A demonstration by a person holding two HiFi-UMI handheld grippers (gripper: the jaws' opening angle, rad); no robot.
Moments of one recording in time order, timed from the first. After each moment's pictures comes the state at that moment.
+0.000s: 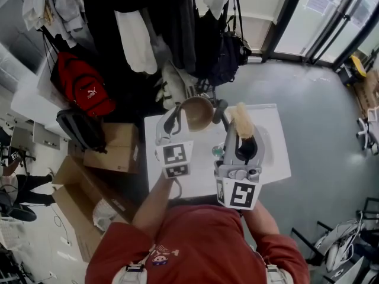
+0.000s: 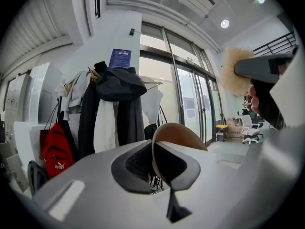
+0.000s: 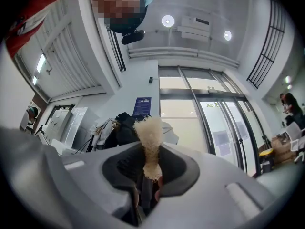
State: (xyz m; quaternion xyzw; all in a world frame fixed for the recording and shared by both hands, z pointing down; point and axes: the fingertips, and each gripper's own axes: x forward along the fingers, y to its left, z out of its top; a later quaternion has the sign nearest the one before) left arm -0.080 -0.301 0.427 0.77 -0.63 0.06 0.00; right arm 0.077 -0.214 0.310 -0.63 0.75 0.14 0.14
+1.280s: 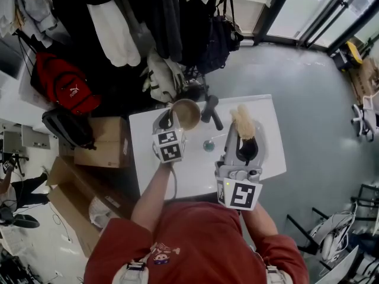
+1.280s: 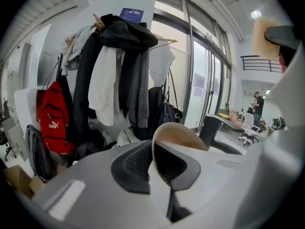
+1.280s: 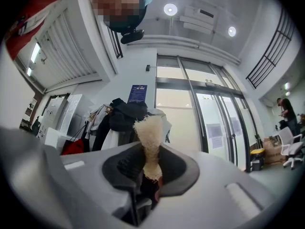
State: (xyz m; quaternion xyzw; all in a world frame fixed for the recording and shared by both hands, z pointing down) left arm -0.073 -0.362 0.587 0.74 -0.63 0.15 0.17; right arm 0.113 -0.254 0.357 -0.66 0.74 0.10 0.08
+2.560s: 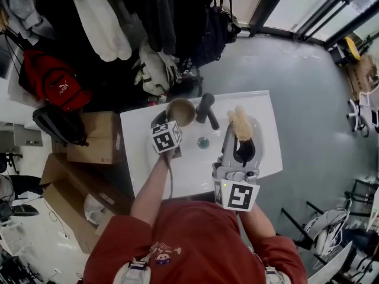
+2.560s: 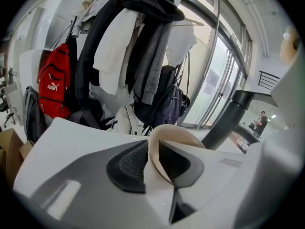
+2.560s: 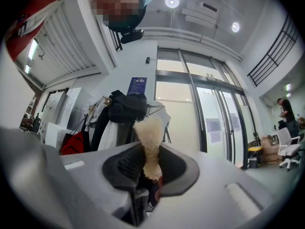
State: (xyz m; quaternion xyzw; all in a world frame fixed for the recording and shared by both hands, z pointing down) left arm -0.067 -0.375 0.684 0.70 -0.62 0.14 0.32; right arm 0.119 -0.271 0.388 -0.66 0.74 0.08 0.05
